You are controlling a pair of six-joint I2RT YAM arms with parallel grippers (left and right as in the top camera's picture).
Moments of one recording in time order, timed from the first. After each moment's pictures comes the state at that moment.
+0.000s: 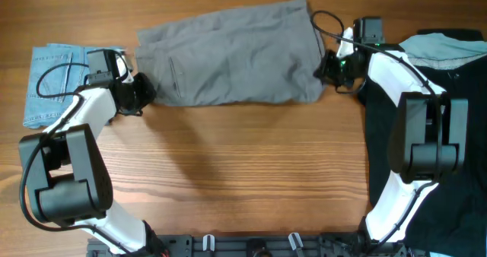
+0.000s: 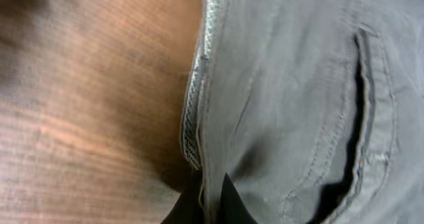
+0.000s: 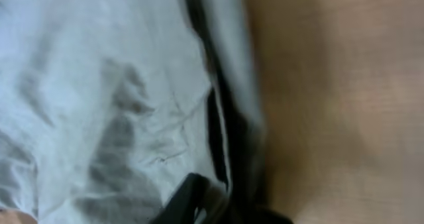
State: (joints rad) left arm 0.18 1.84 1.03 -0.35 0.34 -0.42; right arm 0.00 2.06 1.38 -0.60 -0.43 0.37
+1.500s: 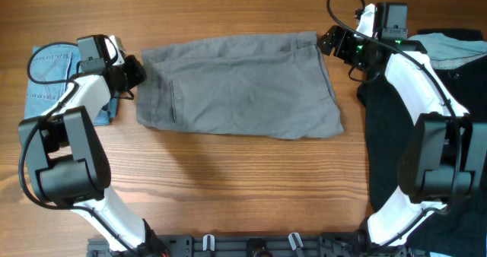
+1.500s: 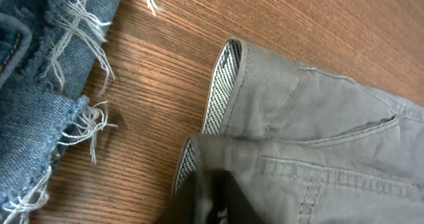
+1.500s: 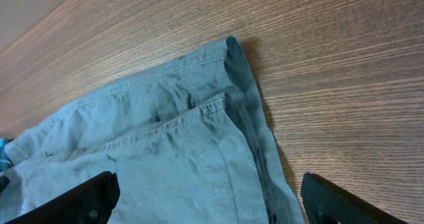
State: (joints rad) left arm 0.21 1.96 1.18 -0.22 0.30 -0.32; right arm -0.04 1.91 1.38 -0.44 -0.40 0.33
